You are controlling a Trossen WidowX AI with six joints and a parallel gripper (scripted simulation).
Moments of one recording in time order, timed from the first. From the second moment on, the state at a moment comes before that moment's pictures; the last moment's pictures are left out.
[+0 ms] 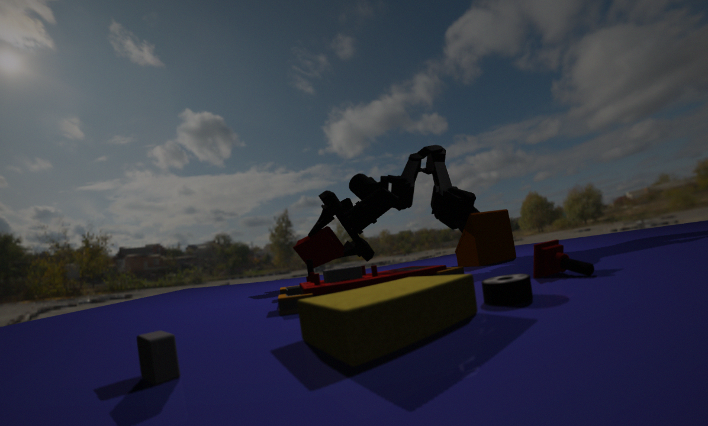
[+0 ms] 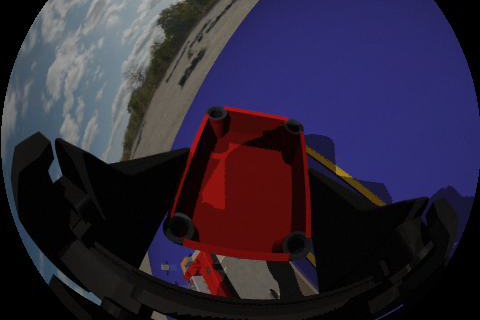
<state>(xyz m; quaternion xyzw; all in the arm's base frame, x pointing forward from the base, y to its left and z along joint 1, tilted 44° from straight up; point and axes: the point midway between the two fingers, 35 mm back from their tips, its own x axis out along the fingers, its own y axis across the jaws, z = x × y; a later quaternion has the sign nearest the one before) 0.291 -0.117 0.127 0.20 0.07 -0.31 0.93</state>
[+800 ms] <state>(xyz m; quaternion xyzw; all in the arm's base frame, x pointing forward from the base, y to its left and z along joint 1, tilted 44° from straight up) 0.291 -0.117 0.127 0.52 -0.05 -0.31 0.79</state>
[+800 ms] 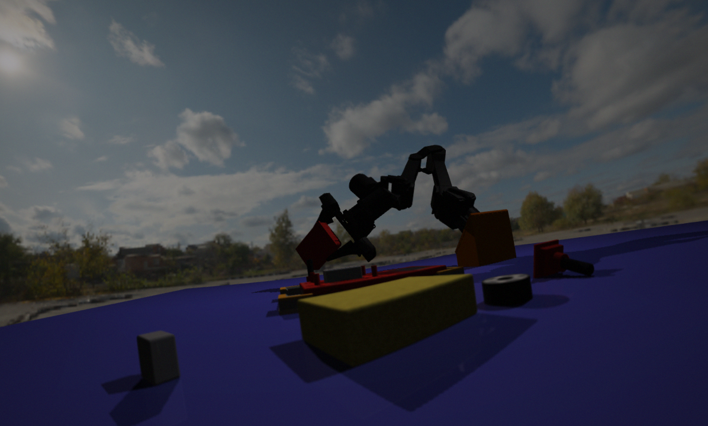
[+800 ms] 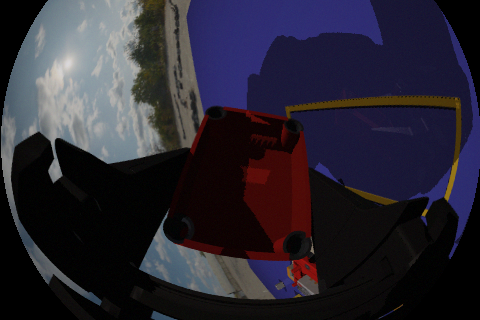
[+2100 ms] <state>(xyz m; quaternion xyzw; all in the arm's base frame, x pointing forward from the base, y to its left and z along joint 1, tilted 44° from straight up) 0.276 -0.144 0.097 0.86 -0.21 -0.24 0.40</state>
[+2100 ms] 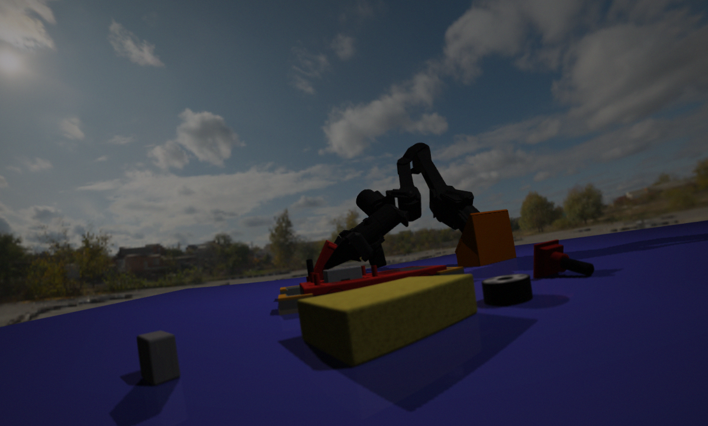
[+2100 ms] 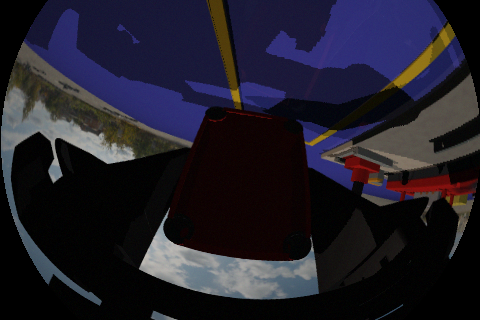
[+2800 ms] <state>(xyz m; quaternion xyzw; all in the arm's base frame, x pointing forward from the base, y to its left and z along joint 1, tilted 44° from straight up) 0.273 -0.148 0.092 0.88 -0.22 -0.22 0.36</state>
